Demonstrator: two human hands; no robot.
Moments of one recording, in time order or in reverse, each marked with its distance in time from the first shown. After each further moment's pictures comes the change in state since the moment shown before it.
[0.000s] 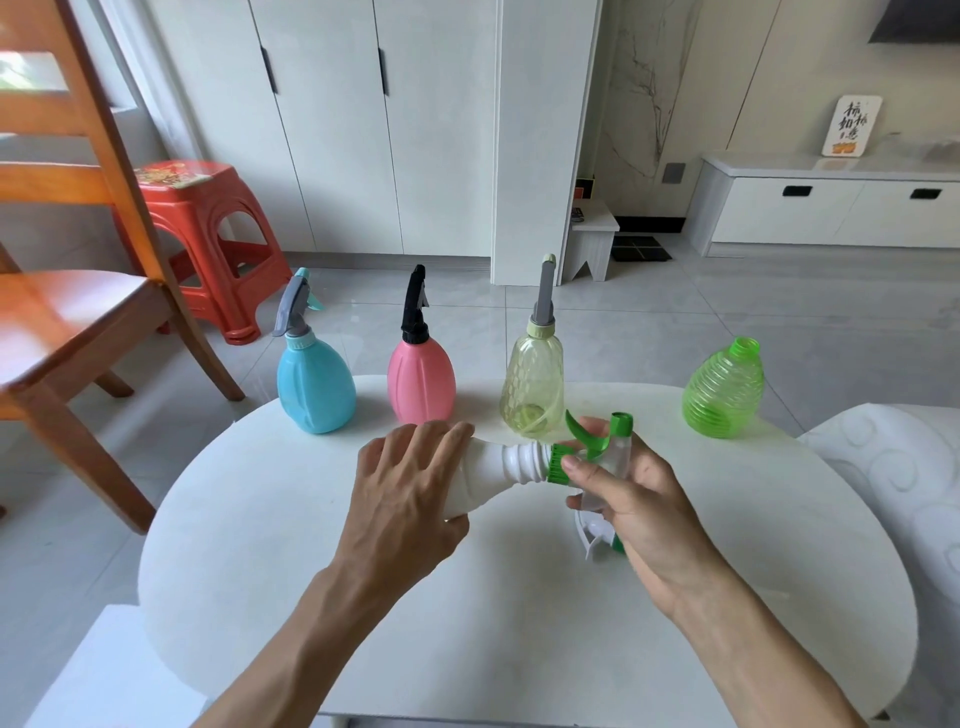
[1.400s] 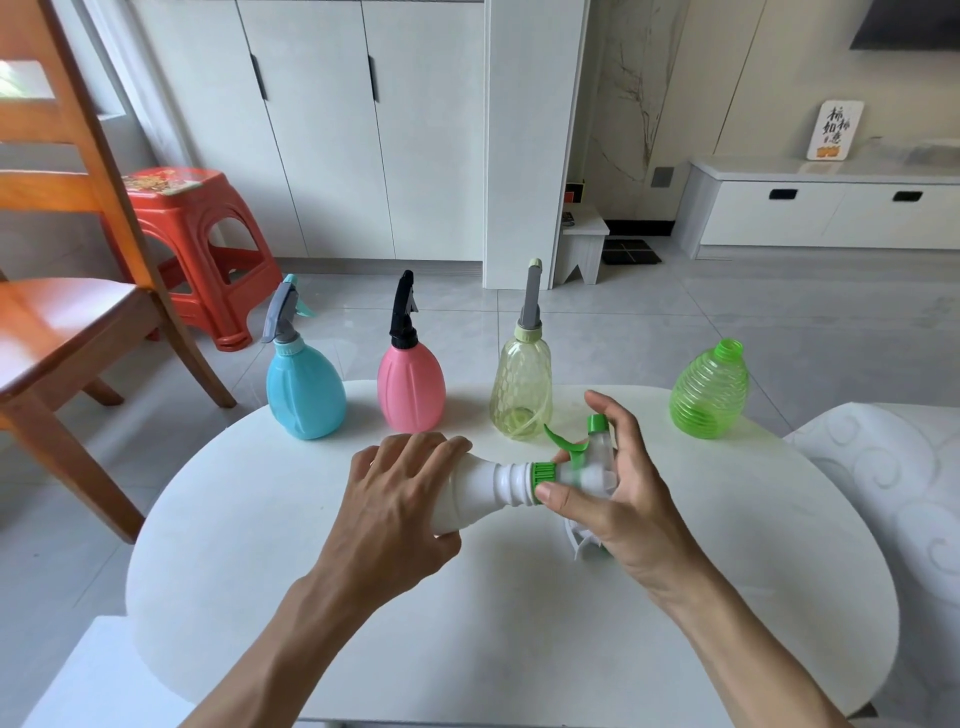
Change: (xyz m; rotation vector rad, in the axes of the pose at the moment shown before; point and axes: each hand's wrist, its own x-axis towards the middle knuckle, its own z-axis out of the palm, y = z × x) left_hand -0.002 0.002 -0.008 -0.074 -0.056 0.049; right_hand -0.009 -0.010 -0.004 -0.329 -0.039 -0.120
